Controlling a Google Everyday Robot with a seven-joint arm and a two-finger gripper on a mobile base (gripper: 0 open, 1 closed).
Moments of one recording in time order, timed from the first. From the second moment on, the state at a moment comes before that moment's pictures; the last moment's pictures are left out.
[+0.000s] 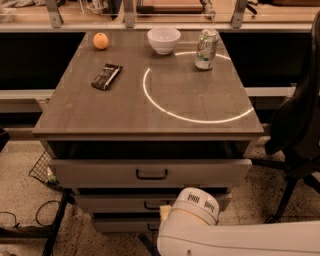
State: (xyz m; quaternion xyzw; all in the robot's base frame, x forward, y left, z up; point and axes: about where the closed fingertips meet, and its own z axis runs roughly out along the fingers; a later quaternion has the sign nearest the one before) arm 0.315 -0.034 0.582 -0.76 0.65 -0.03 0.08
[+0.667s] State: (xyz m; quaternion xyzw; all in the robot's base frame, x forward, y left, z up) arm 0.329 -0.020 0.550 -0.76 0.65 0.00 0.10
